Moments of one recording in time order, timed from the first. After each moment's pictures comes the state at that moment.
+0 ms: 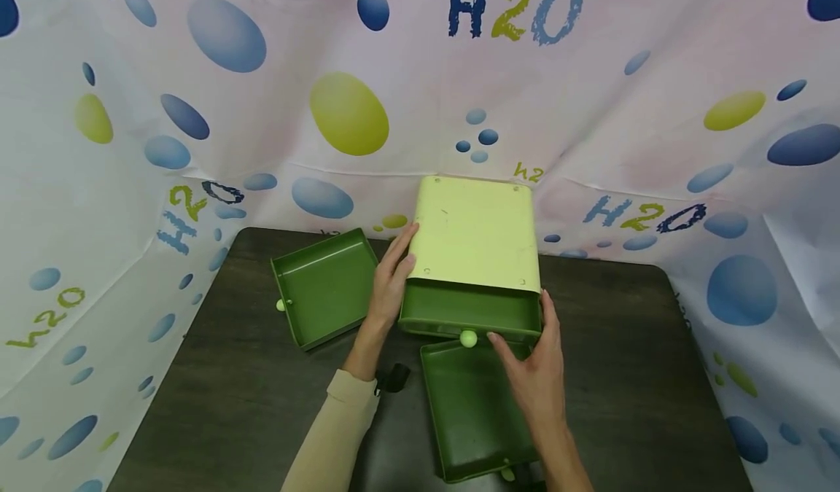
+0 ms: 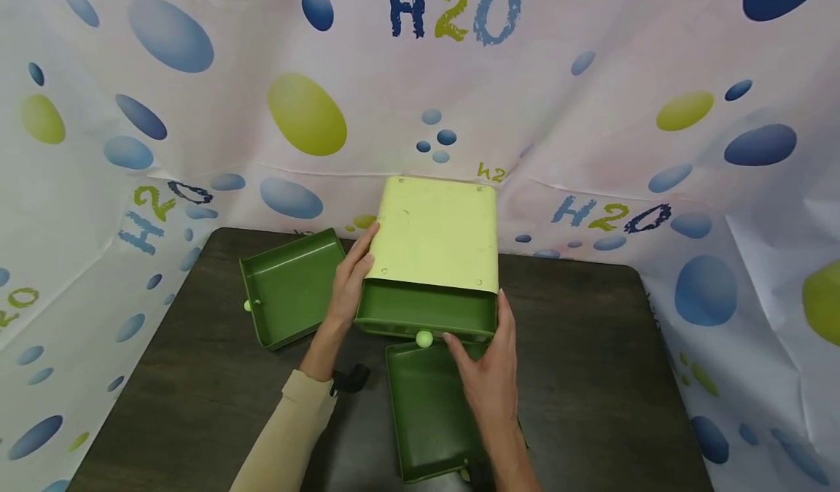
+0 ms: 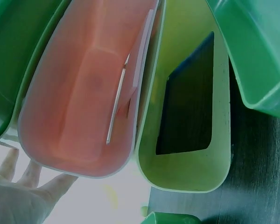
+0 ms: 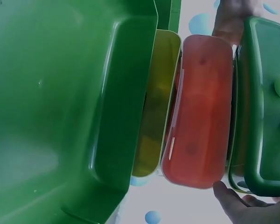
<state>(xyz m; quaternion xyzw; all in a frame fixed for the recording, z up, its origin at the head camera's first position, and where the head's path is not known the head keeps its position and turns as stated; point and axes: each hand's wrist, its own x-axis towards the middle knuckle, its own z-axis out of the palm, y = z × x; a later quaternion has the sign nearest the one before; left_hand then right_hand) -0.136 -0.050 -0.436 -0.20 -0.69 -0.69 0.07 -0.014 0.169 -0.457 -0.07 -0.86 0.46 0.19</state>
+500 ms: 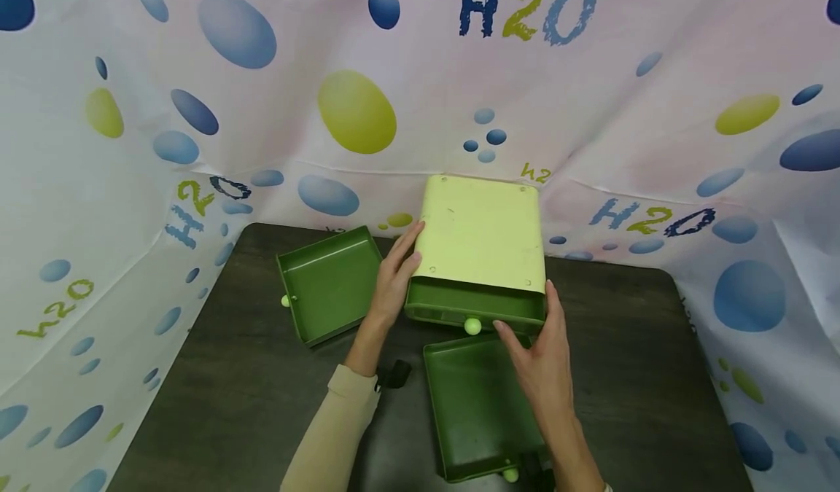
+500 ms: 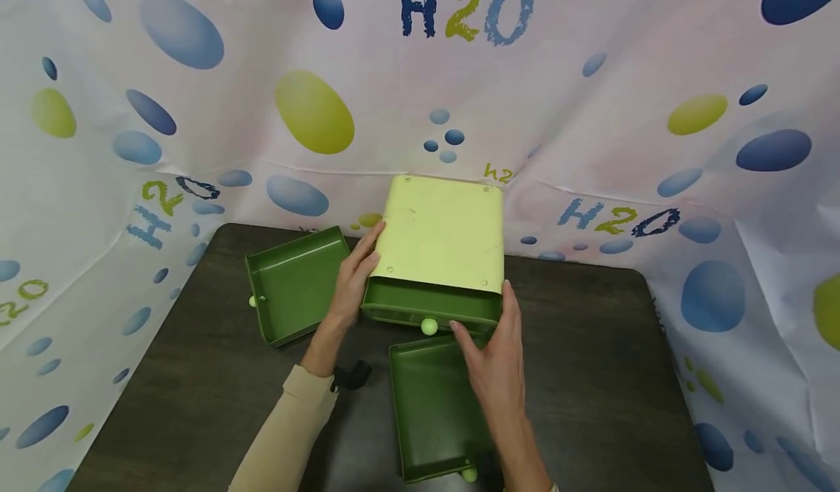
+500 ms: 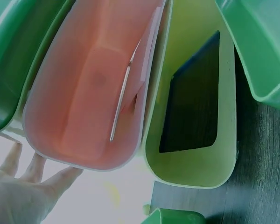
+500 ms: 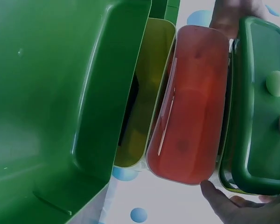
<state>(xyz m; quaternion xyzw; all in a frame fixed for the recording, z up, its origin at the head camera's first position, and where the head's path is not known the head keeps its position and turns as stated) -0.136 -0.054 -0.432 -0.19 -0.69 -0.70 0.04 -0.029 0.175 -0.446 -0.06 -0.89 0.43 0.16</state>
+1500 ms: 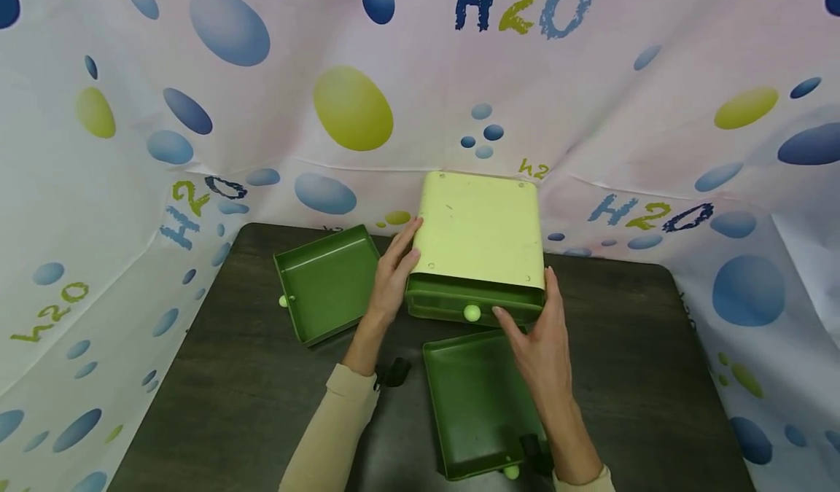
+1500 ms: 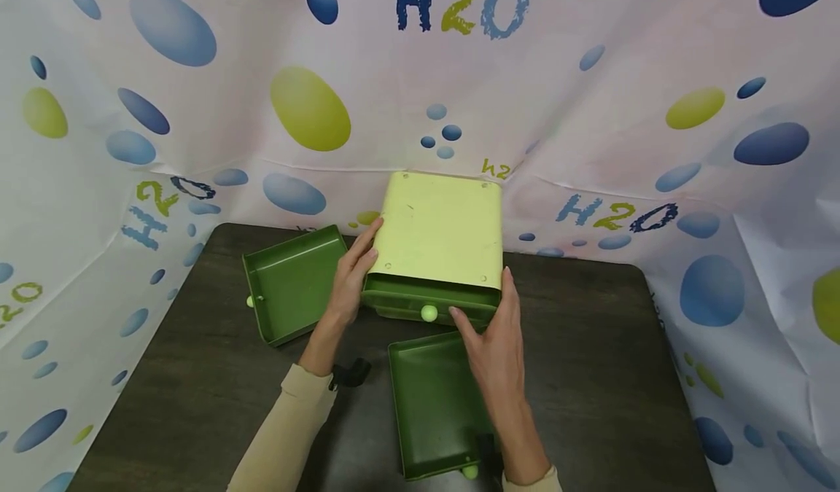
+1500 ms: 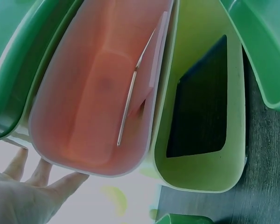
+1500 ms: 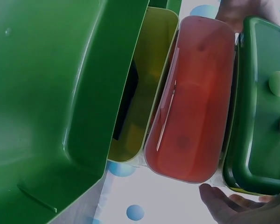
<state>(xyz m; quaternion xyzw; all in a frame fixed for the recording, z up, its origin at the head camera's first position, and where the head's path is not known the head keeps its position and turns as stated) -0.138 -0.053 -0.430 -0.18 -0.68 -0.71 0.03 -0.044 0.178 -0.447 -0.05 -0.89 0.42 0.17</state>
